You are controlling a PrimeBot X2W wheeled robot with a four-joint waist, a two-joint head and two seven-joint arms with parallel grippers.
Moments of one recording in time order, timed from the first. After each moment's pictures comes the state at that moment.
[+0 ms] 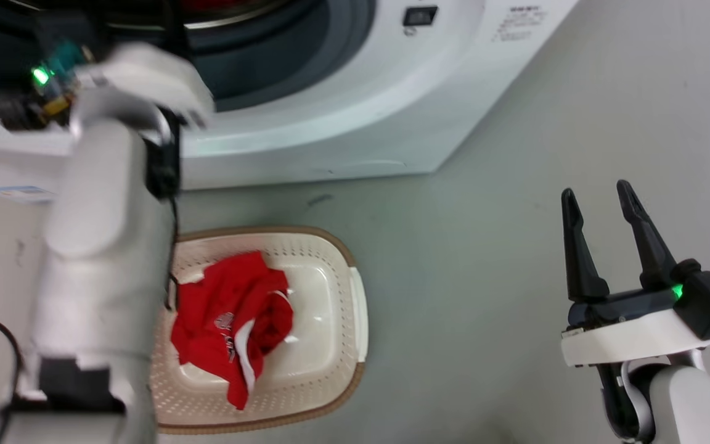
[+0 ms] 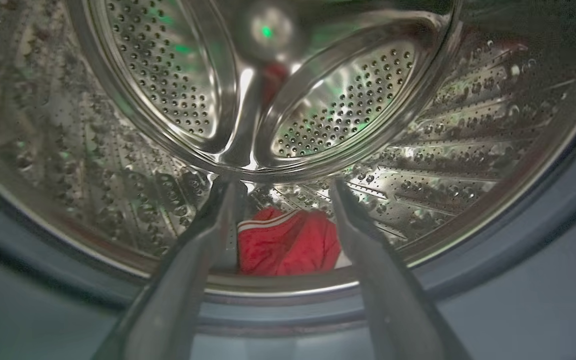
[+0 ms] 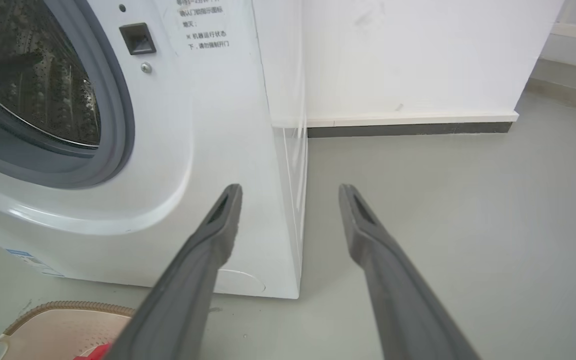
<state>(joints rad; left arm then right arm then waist) -0.96 0.13 -0.03 0.69 -0.13 0.05 -0.21 -0.16 -0.05 0.05 -0.04 0.14 0.13 -0.20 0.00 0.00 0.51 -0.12</state>
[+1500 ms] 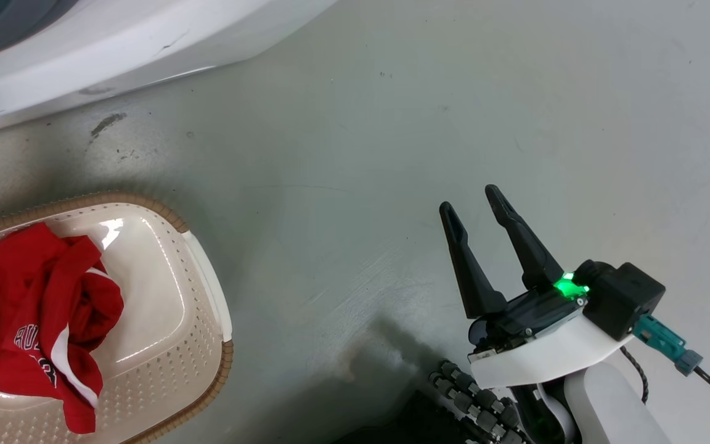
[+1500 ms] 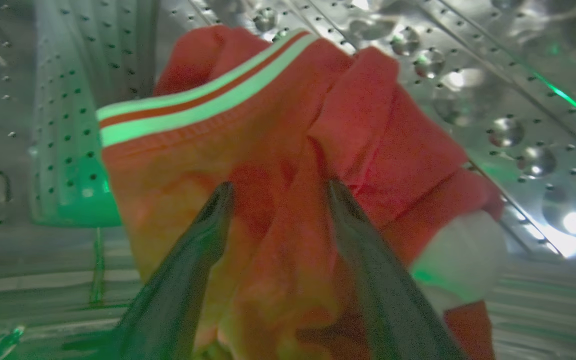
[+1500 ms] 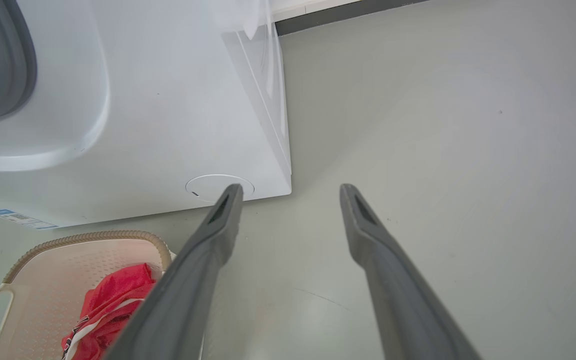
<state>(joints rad) -1.63 0.47 -0.11 1.04 -0.08 0.10 0.68 -0.24 -0.05 0.35 0.01 0.39 0.13 -0.26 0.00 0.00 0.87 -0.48</state>
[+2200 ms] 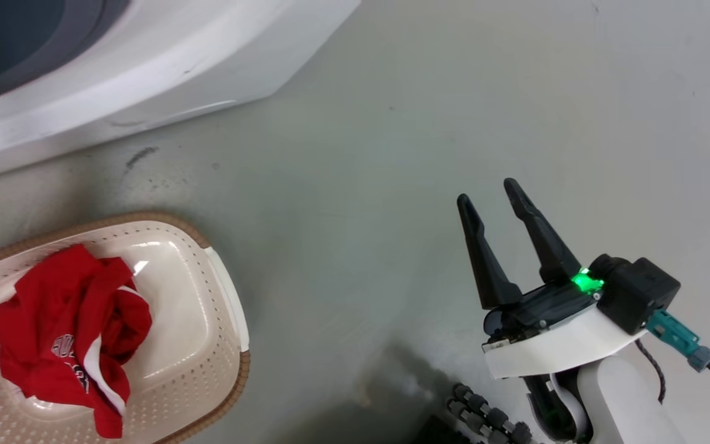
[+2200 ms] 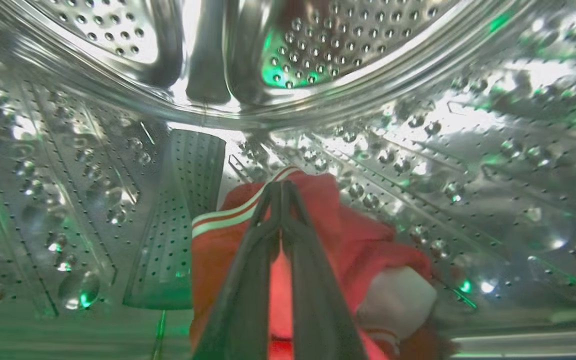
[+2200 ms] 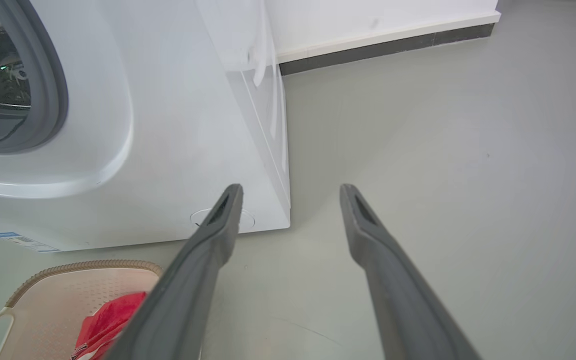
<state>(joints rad) -1.31 0.49 -0.08 0.71 -0.14 0.16 0.25 -0.24 -0.05 0.31 0.02 0.35 0.13 -0.26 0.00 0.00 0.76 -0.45</state>
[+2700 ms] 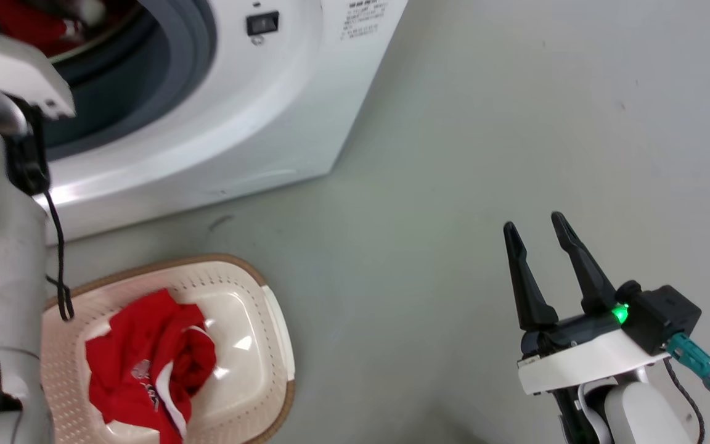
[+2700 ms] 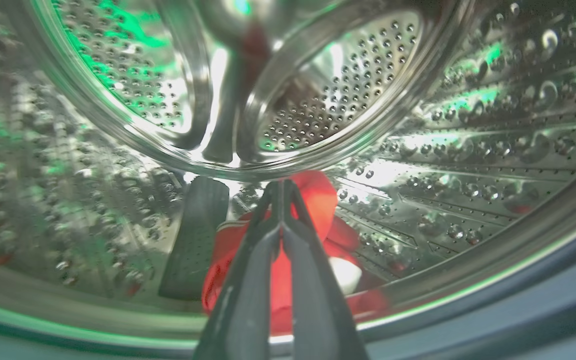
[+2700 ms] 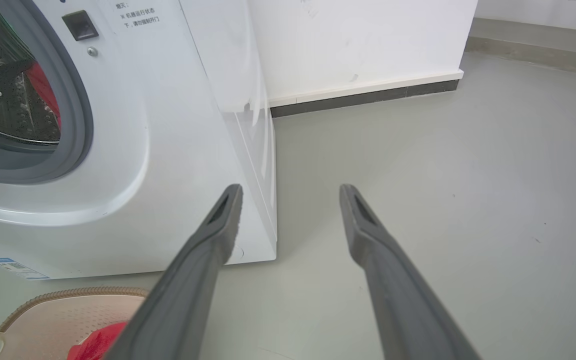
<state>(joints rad) -1.04 0.39 -0.05 0.81 -0.24 0.07 -0.20 -0.17 -0.05 0.19 0.07 0.26 0.13 -0.26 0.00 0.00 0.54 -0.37</state>
